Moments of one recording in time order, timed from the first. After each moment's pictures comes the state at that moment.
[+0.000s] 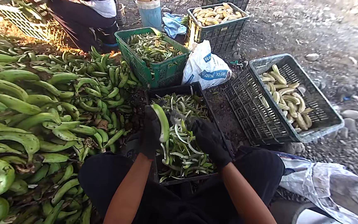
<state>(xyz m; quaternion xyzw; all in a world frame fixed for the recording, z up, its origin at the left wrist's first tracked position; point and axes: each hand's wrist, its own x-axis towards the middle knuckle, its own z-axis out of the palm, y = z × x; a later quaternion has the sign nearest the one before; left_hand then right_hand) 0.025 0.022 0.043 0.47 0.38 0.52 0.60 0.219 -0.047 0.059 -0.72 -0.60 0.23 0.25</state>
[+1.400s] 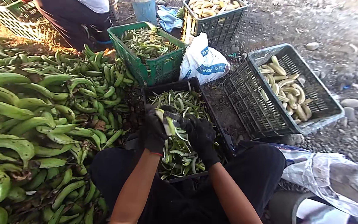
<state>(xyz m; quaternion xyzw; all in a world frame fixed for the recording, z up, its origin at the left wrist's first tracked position) 0.055 0.019 0.054 0.28 0.41 0.55 0.67 0.190 -0.053 0.029 -0.75 -0.55 0.10 0.35</state>
